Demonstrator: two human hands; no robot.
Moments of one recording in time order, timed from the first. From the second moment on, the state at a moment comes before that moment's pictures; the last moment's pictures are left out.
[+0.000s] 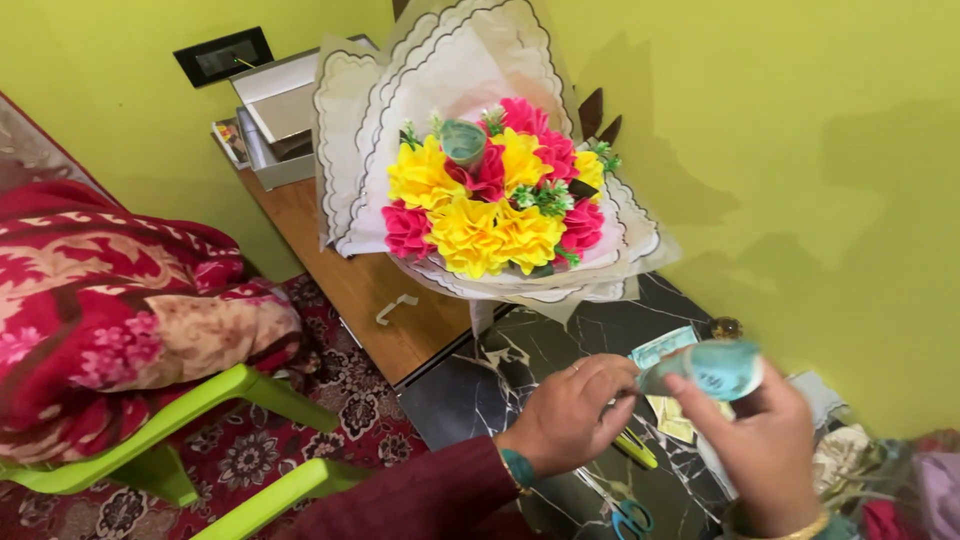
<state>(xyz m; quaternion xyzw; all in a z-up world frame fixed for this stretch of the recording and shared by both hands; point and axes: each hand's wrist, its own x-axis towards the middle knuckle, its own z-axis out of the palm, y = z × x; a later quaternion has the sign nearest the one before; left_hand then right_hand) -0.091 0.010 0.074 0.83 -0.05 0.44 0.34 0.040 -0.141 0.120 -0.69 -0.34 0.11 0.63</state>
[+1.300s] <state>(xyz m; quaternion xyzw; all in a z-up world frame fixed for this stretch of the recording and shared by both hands) -0.101 0.182 0.185 0.95 -0.03 0.31 -0.09 0.134 0.052 0.232 -0.68 -0.45 0.27 0.51</state>
